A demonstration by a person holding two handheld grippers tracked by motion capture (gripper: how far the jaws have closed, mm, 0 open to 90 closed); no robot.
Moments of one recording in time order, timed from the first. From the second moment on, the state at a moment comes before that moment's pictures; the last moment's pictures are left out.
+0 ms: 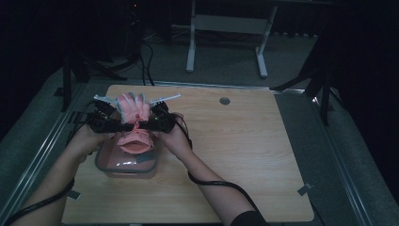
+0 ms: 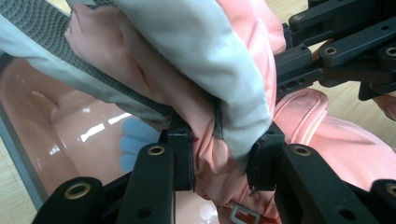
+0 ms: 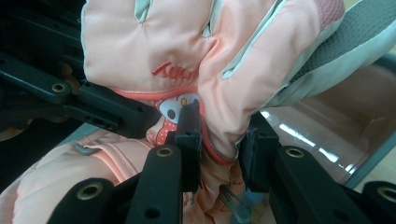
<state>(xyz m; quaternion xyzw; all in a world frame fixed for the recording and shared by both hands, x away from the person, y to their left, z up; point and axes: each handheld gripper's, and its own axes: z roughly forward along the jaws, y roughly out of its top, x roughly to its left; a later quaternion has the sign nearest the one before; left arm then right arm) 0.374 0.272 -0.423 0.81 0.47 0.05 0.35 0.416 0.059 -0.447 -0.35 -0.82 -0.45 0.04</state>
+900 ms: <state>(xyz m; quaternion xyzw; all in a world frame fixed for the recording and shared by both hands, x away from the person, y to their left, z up) 0.365 0.280 -0.483 0.79 0.51 -0.01 0.34 0.412 0.073 -0.490 -0.36 -0.86 -0.36 0.05</state>
